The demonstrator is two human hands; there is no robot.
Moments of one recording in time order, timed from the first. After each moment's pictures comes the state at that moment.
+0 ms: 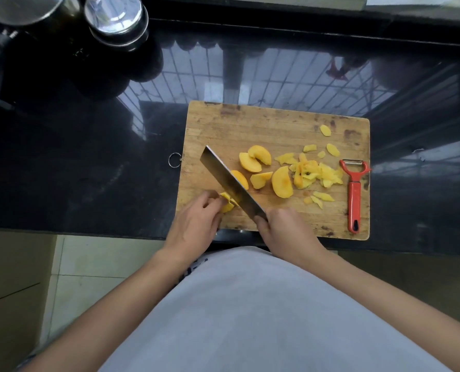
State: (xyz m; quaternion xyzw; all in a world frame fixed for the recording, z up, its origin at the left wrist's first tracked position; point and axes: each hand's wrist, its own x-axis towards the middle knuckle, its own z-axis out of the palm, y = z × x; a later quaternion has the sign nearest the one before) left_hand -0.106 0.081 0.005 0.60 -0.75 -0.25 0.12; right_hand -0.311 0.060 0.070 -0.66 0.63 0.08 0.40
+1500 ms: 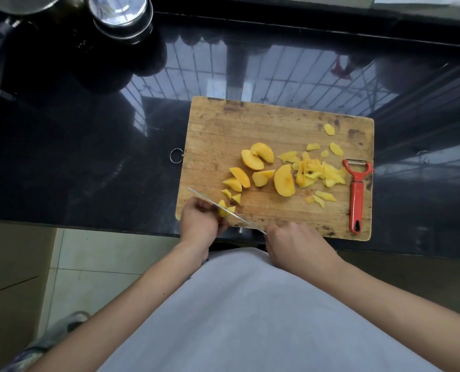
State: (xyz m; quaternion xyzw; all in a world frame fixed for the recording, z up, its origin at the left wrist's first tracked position) left_hand -0.143 0.075 0.014 0.75 -0.07 -0.57 0.32; right_hand -0.323 0.079 0.082 -0.79 0.51 0.19 0.26
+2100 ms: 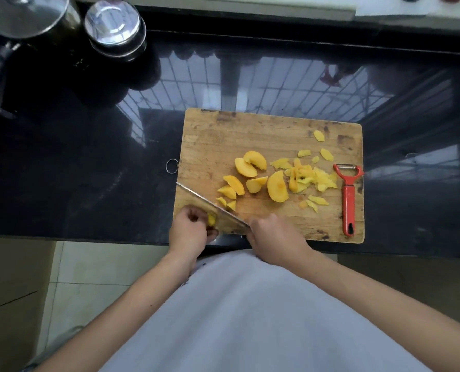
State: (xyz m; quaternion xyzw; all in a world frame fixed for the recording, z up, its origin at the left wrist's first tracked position) left_hand -0.129 0.080 0.010 0.79 -0.14 -0.54 0.27; right_hand -0.312 0.064 0.047 -0.79 0.53 0.12 0.28
